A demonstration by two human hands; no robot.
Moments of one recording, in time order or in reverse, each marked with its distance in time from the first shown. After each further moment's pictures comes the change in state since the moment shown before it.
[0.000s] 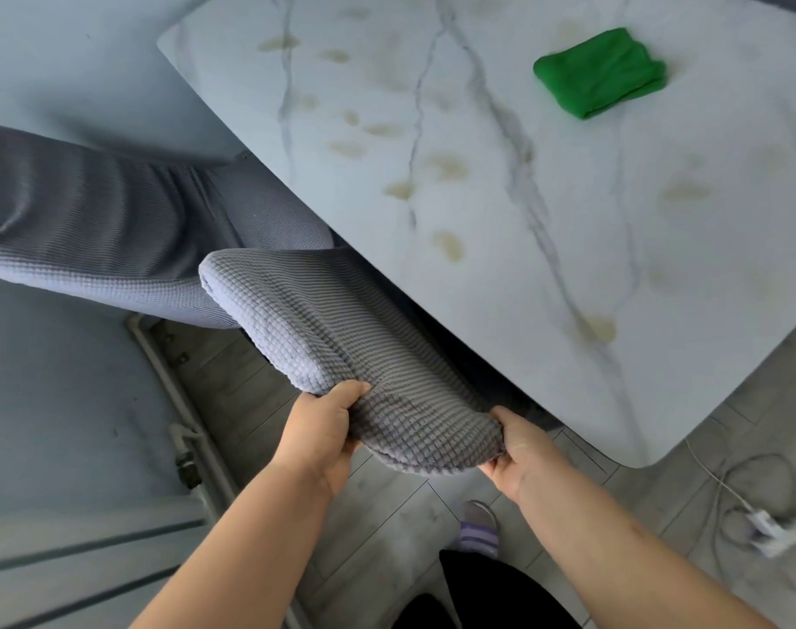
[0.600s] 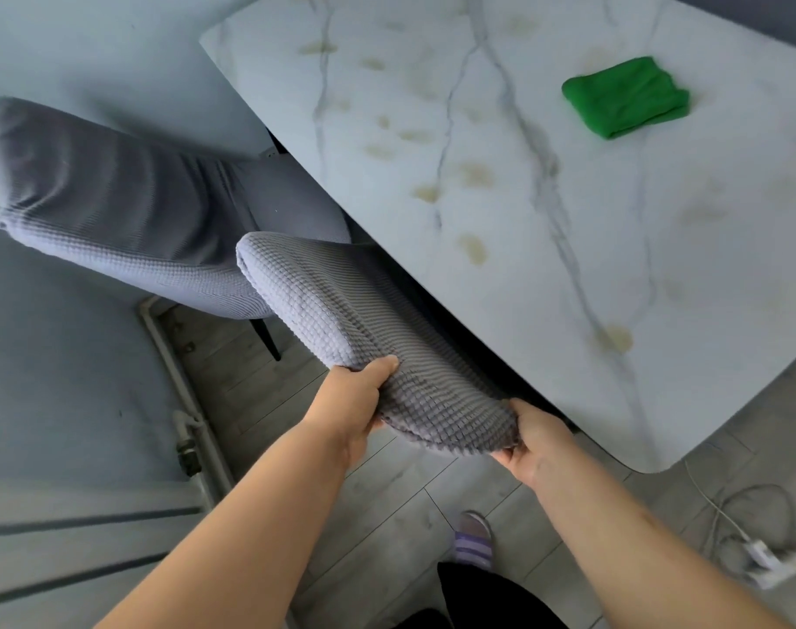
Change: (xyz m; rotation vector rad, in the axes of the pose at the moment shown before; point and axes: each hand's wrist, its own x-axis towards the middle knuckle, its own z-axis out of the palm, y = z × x) left_hand 0.006 0.007 0.000 0.135 -0.084 -0.020; right_hand -0.001 -0.010 0.008 -0.158 0.022 -0.091
